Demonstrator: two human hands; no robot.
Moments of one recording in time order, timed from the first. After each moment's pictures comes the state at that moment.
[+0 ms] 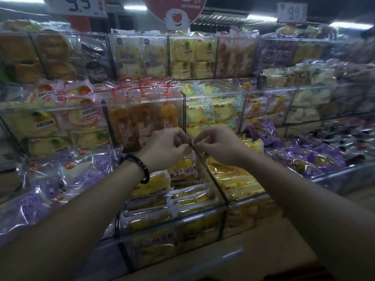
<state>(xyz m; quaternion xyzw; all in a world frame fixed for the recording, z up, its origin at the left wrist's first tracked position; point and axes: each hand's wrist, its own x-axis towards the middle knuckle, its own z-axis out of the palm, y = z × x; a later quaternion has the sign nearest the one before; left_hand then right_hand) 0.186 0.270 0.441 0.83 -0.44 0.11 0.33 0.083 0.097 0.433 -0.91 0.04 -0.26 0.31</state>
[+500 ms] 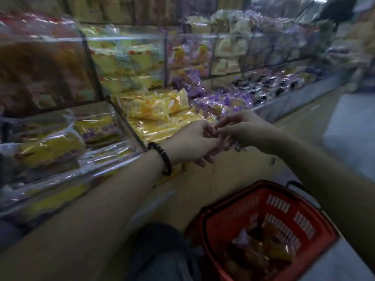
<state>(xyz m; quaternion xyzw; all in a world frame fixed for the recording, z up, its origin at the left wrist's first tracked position) 0.006 0.124 0.349 0.71 -0.52 -0.27 0.39 -0.129 -0.012 0.348 -0.81 0.24 -0.21 0.49</state>
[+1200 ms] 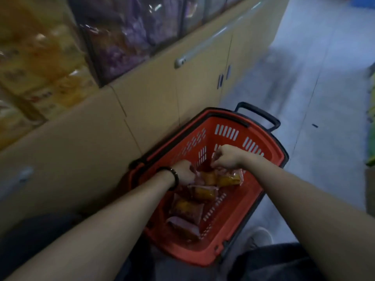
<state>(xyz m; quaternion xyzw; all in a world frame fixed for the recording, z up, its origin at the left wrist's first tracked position) -0.063 -0.058 -0.045 0.72 -0.54 -0.43 0.03 -0.235 -0.155 -0.020 -0.75 0.51 0.12 0.40</state>
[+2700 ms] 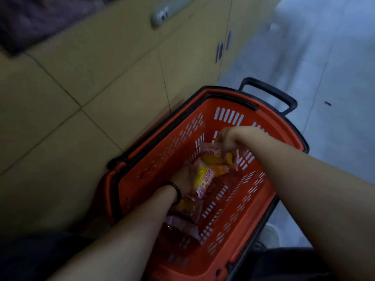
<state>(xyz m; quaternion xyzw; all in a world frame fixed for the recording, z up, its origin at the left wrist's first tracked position) -0.078 -0.073 -0.179 0.73 -0.43 -0.49 0.18 -0.216 -0.240 -0.081 -0.72 0.50 0.37 0.30</state>
